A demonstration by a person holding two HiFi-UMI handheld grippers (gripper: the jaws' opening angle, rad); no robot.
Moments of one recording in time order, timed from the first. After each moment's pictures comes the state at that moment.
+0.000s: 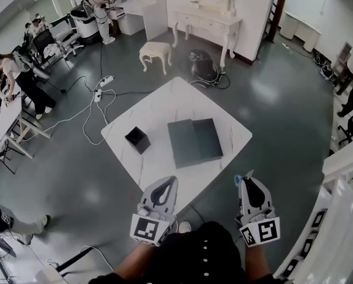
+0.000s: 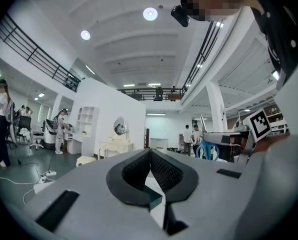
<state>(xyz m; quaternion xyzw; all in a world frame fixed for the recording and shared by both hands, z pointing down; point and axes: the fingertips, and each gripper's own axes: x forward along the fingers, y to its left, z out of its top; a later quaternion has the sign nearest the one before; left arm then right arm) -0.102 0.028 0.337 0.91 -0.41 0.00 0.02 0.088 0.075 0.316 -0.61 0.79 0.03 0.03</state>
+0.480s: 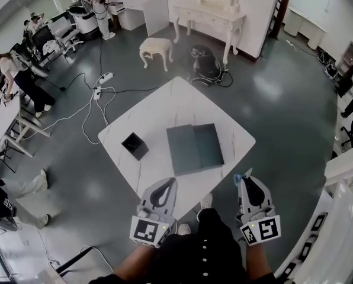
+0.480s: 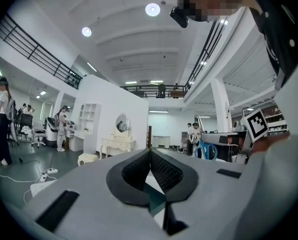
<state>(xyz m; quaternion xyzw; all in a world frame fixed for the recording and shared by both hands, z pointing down) -0.084 -0.030 0.355 0.91 -0.42 0.01 0.03 0.108 0.006 0.339 -0.59 0.80 0.01 0.02</state>
